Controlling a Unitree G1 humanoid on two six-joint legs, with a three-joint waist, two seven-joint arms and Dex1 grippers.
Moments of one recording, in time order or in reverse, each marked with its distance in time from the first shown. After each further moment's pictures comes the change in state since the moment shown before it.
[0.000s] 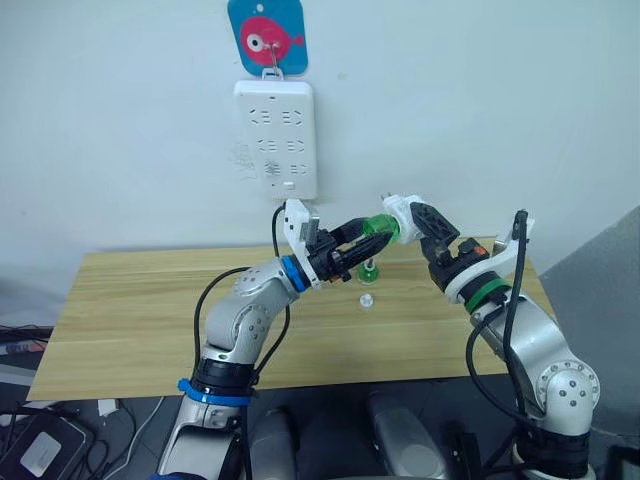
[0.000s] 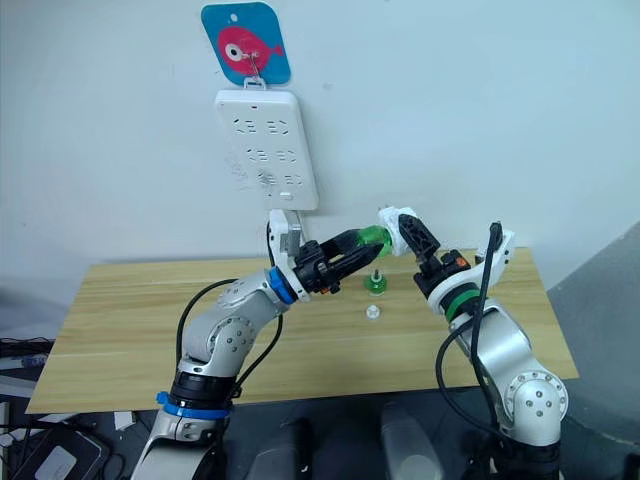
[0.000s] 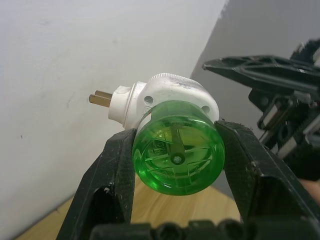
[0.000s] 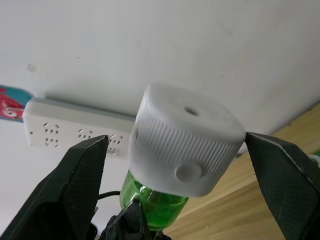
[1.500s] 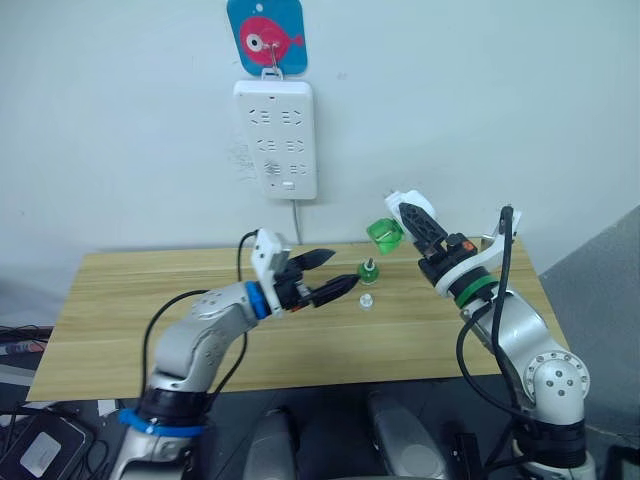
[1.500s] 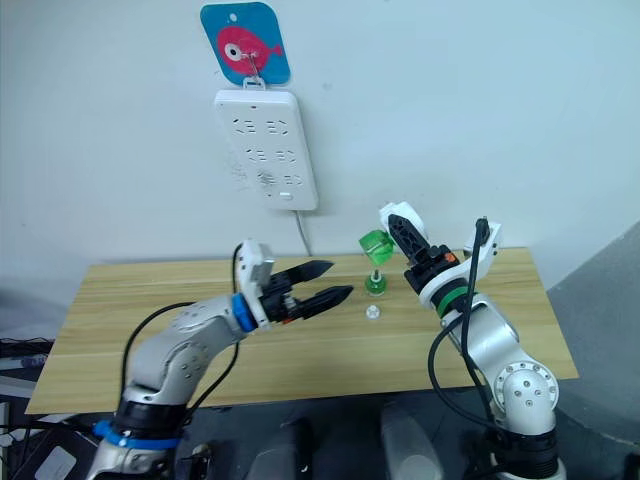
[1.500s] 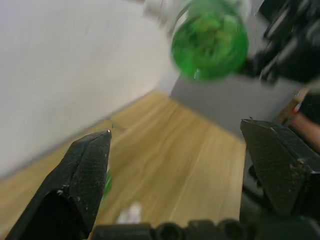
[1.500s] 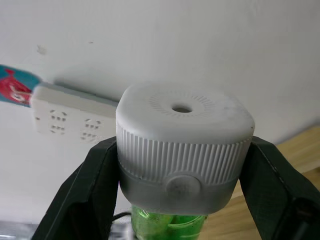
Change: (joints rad) left arm 0.194 0.311 0.046 -0.115 0.004 0.070 -0.080; right arm -0.019 -0.128 0.060 0.013 -0.175 0.001 0.155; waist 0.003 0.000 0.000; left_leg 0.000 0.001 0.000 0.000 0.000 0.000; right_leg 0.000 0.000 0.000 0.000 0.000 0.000
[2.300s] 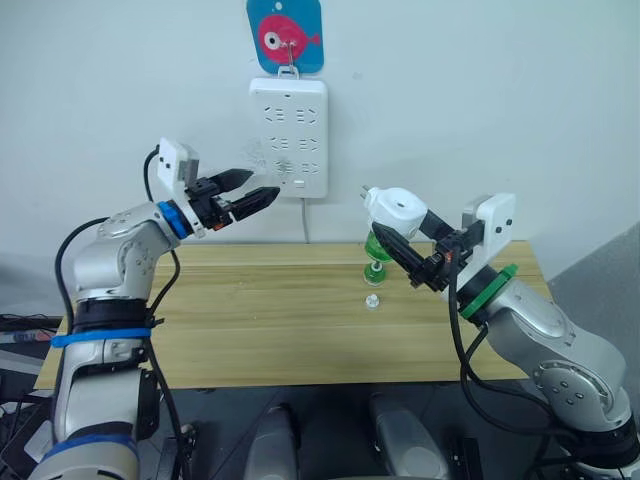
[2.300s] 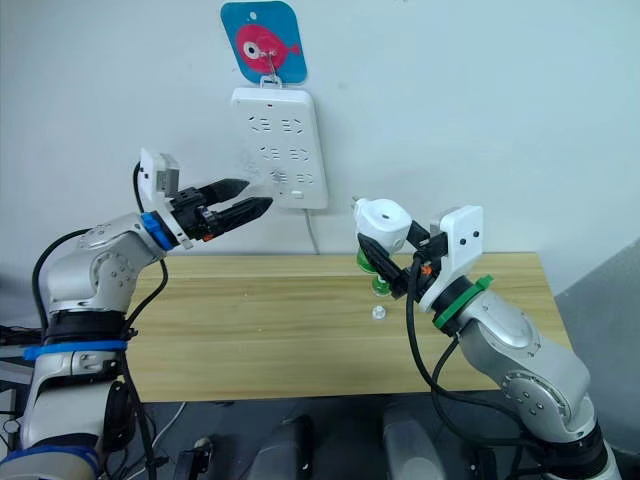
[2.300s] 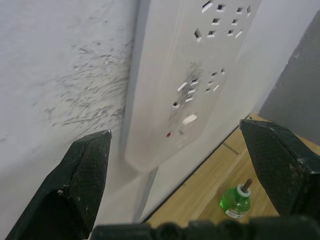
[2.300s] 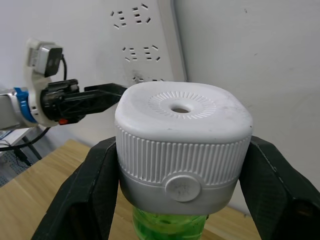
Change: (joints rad) left arm -0.503 0.161 0.140 0.612 0.105 -0.154 -0.197; right arm -0.051 -0.210 0.125 -0.178 -0.592 0.106 0.402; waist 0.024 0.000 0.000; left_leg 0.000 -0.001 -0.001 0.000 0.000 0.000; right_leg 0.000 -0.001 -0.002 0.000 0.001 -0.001
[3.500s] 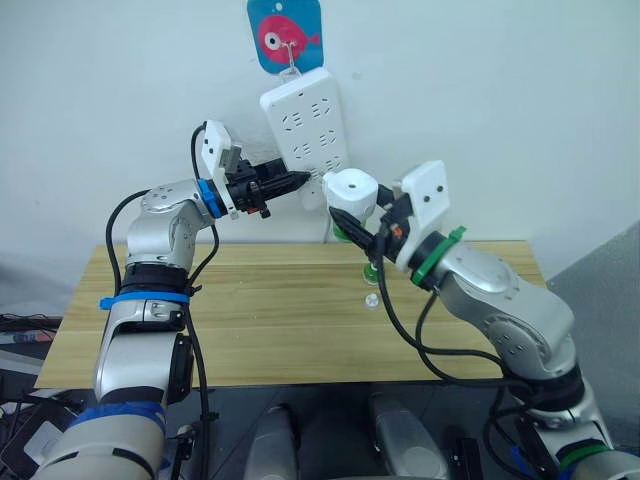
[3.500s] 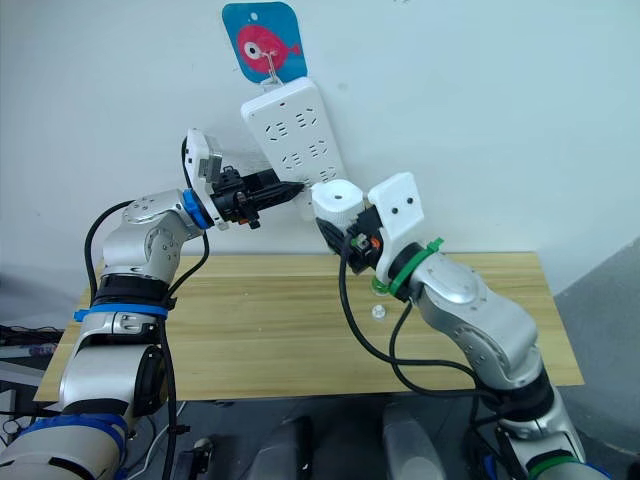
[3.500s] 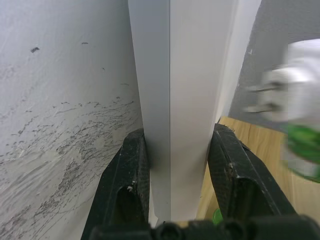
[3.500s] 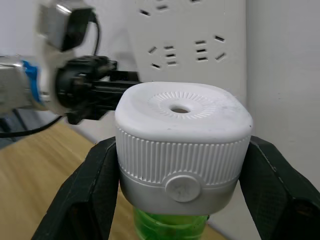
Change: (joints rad) left arm -0.151 -0.096 -0.055 0.180 0.117 -0.189 -0.151; right arm -0.314 0.161 0.155 0.211 -0.300 0.141 0.027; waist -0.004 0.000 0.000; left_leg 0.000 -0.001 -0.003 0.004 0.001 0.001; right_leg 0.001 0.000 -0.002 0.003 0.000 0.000
